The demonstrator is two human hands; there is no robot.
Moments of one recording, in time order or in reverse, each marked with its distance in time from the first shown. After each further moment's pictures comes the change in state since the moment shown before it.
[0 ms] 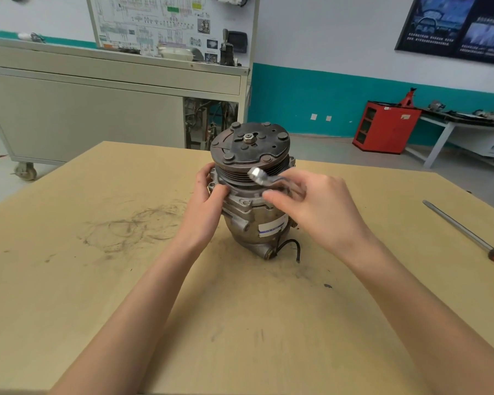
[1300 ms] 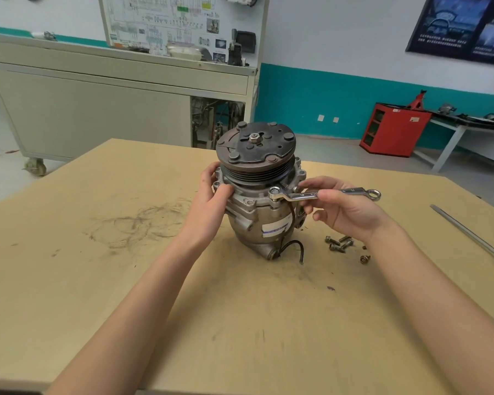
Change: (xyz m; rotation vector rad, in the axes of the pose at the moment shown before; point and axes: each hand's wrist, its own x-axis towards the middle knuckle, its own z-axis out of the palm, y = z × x) left_hand -0.001 -0.002 -0.002 -0.010 -0.011 0.015; right_hand 0.019 0.098 0.001 1.259 -0.447 0.283
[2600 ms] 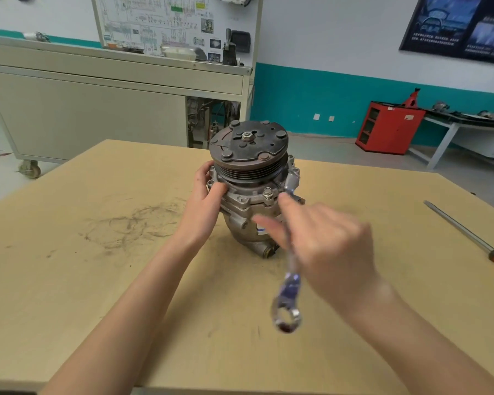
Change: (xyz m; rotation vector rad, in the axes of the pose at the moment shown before) left_hand 0.001 -0.002 0.003 -0.007 0.022 0.008; right_hand -0.047 0.005 0.108 -1.867 0.635 -0.992
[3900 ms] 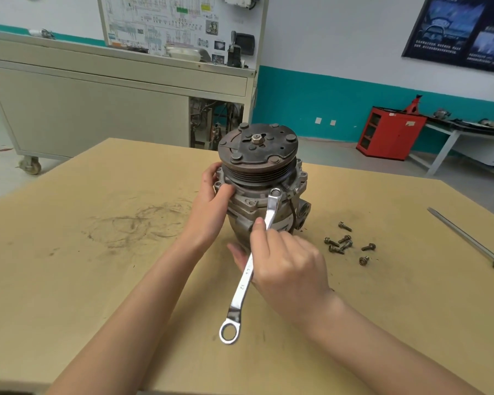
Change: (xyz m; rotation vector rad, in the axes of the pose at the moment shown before) left_hand 0.002 -0.003 0.000 -0.001 0.005 0.000; right_hand -0.015 -0.041 0.035 -0.172 -0.073 -0.003
